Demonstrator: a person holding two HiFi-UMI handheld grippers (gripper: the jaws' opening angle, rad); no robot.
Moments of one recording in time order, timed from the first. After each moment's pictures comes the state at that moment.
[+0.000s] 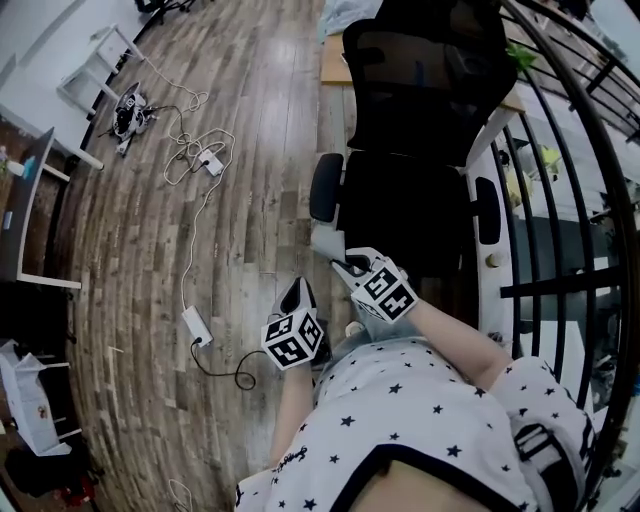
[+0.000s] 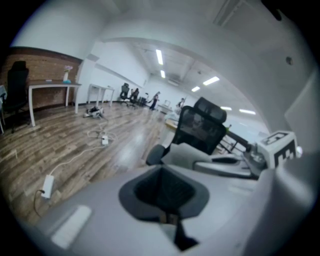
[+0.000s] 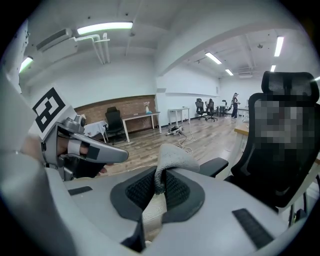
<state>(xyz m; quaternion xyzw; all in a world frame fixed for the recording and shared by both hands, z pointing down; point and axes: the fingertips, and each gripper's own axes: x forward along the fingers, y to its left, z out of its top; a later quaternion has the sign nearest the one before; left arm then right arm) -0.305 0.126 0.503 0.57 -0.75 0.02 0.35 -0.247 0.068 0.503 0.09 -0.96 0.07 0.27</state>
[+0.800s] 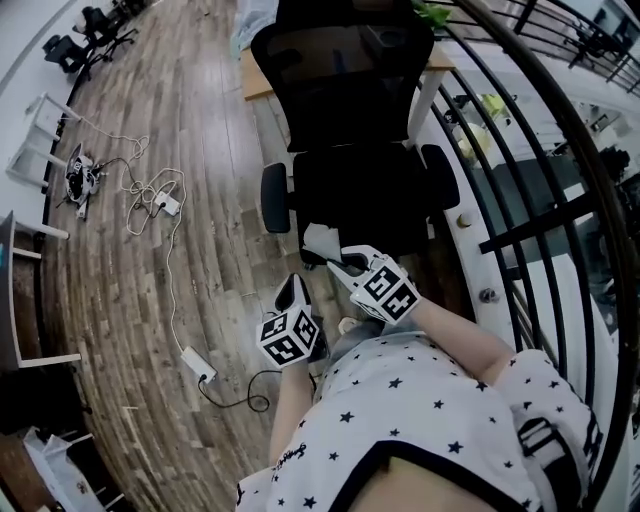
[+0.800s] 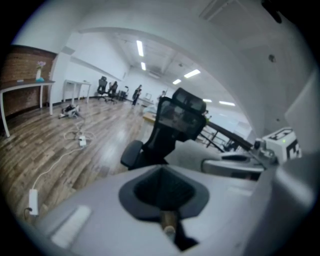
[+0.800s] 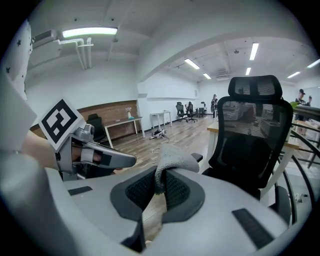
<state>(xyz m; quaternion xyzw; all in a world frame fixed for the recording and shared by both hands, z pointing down) -0.248 0.081 0.497 0.66 -0.67 0.05 0.34 -0.174 0.051 0.478 0.19 -0.94 0.11 0.25</state>
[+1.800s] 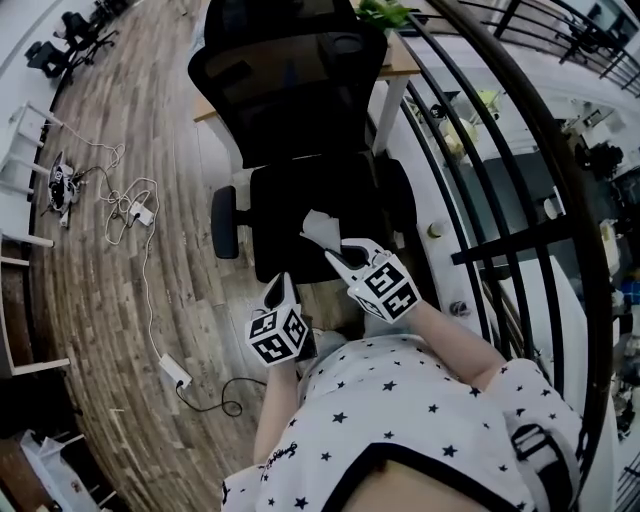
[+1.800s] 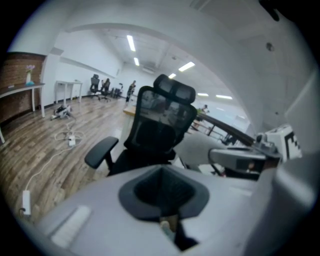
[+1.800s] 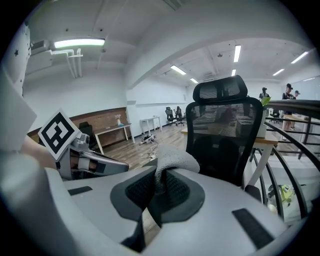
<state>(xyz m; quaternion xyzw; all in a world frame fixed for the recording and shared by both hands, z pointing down) -0.116 -0.009 0.497 0.67 -0.66 0.08 0.34 -0.024 -0.053 0.461 0.24 -0.94 0.13 0.22</state>
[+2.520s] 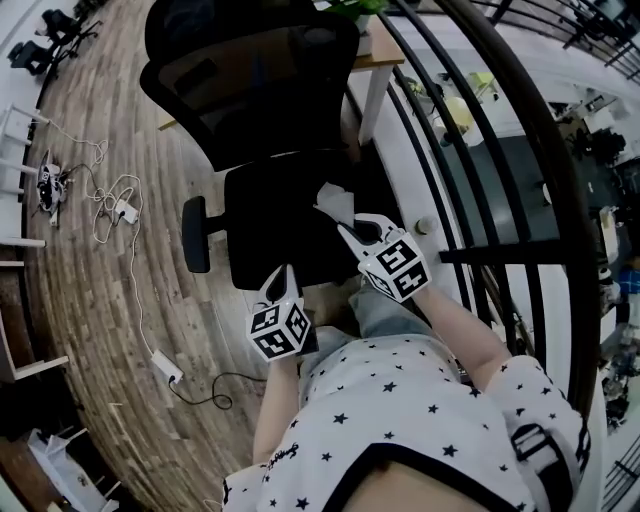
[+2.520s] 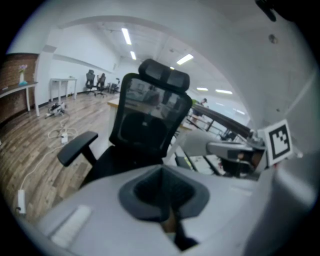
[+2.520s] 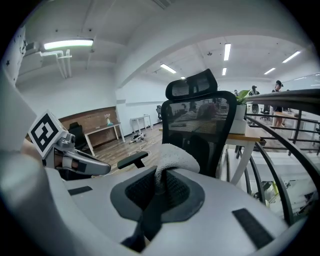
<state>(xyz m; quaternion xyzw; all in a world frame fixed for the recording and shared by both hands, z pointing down) -0.030 -0.084 0.515 0.67 -0.64 0.11 0.35 0.081 -0.165 0.483 0.28 -0.92 0.14 0.22</state>
